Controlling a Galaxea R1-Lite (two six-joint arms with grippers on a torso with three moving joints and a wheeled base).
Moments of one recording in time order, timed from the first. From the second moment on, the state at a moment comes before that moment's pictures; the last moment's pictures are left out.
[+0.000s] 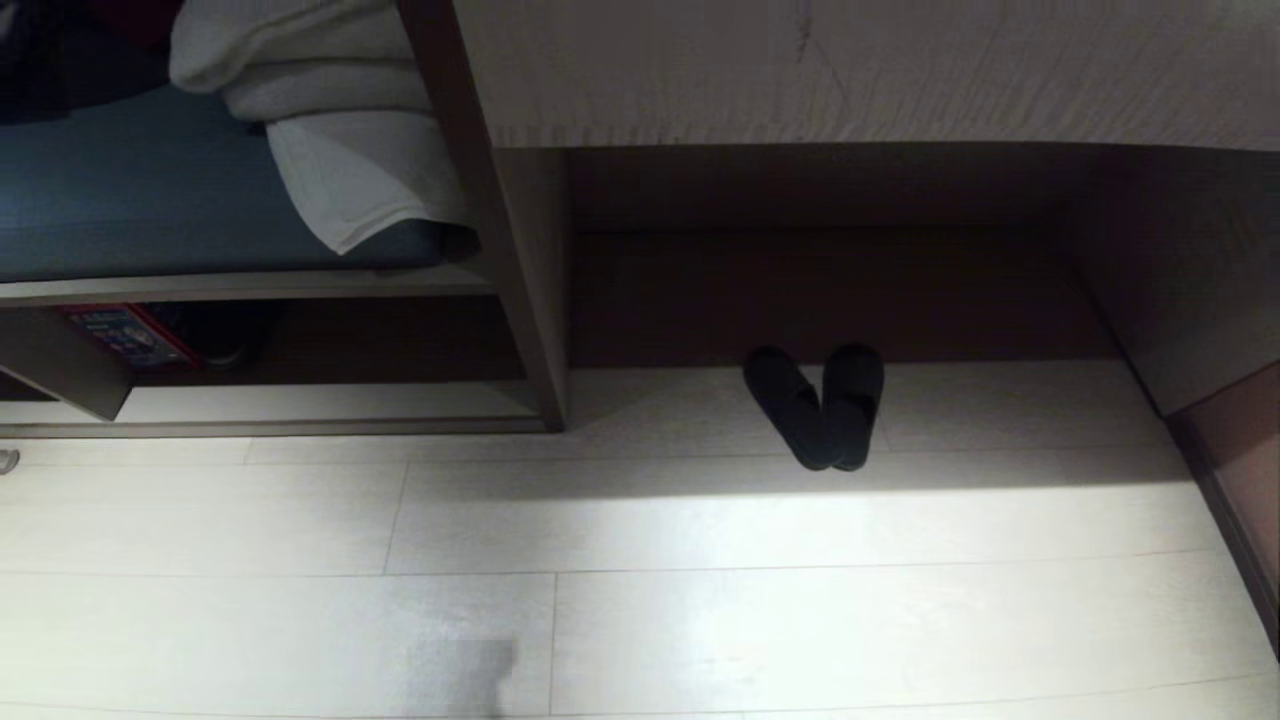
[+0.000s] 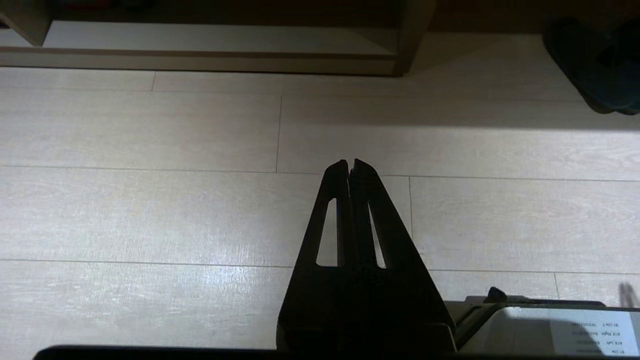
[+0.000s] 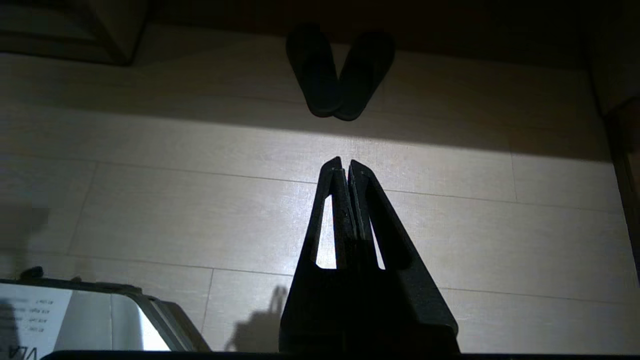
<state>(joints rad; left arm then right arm) -0.01 0.00 0.00 0.00 0.02 -0.06 0.00 0.00 0.00 0.01 0.02 -0.06</state>
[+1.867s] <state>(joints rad) -0.01 0.00 0.00 0.00 0.02 -0.06 0.00 0.00 0.00 0.01 0.02 -0.06</state>
